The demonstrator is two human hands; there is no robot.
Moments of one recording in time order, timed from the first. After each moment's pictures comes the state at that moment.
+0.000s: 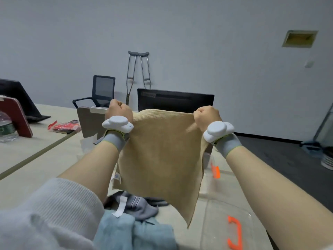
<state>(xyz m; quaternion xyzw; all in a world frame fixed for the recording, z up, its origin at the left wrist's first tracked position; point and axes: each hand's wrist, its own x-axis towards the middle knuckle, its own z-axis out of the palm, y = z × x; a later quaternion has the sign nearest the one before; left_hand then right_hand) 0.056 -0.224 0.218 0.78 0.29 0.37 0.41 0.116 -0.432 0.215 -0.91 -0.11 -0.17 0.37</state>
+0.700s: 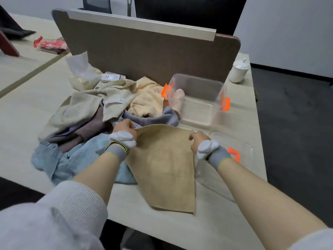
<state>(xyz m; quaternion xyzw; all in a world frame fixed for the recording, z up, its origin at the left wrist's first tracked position) 0.015 -0.251 -0.017 0.90 0.34 -0.05 0.28 0.086 -0.465 -0.042 -0.95 -0.15 0.25 0.06</state>
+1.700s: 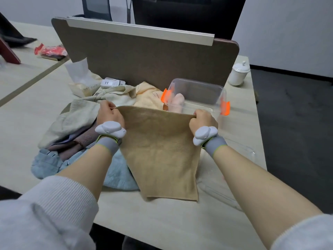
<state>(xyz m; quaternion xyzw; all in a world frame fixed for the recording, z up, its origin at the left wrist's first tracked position) 0.036 -0.231 0.012 0.80 0.40 0.25 0.37 0.116 -0.446 -0.002 -0.98 -0.04 0.04 0.22</state>
